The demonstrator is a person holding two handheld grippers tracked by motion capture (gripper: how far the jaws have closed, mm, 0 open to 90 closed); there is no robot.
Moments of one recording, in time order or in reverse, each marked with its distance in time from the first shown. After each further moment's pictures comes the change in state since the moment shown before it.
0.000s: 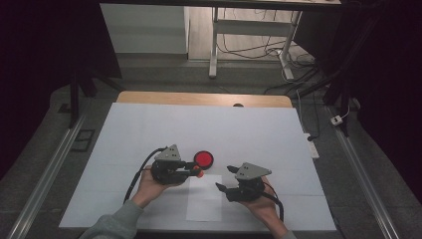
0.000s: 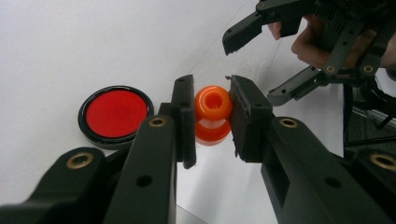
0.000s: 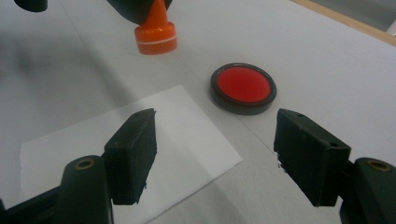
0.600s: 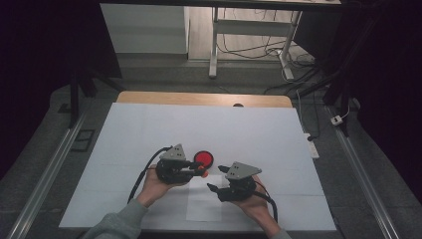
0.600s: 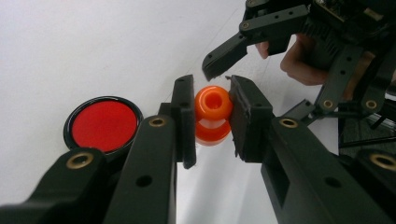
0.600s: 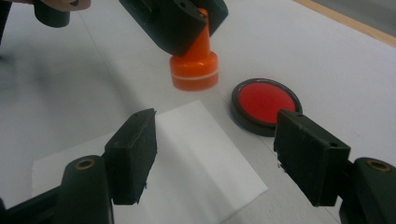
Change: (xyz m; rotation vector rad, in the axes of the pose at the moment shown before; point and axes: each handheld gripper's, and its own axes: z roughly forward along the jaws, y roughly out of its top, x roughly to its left) left arm -0.003 0.007 0.010 -0.004 -0.021 0.005; right arm 0.012 0.012 0.017 -0.006 0.037 -0.020
